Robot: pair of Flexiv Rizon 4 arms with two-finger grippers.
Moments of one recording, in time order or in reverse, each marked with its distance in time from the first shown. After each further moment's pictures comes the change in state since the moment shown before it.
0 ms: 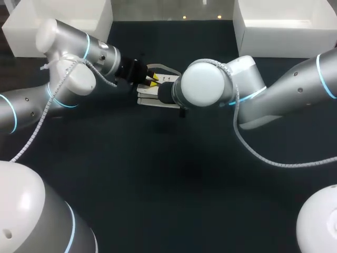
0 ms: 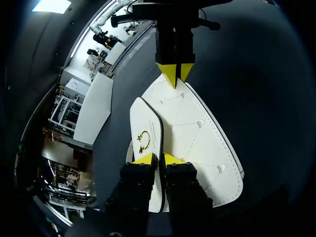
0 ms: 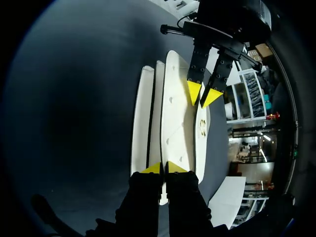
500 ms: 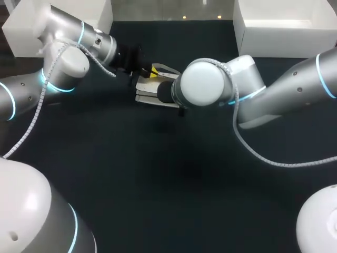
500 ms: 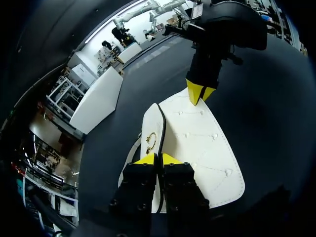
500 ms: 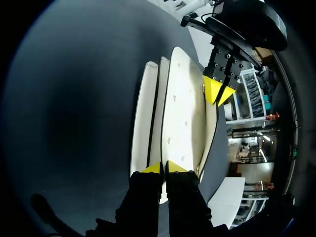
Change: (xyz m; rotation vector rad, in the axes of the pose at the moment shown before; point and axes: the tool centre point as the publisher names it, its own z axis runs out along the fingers) left arm -0.022 0.002 -0.016 0.097 0.061 -0.272; right arm -0.003 0.003 0.000 -0.003 -0.003 0.001
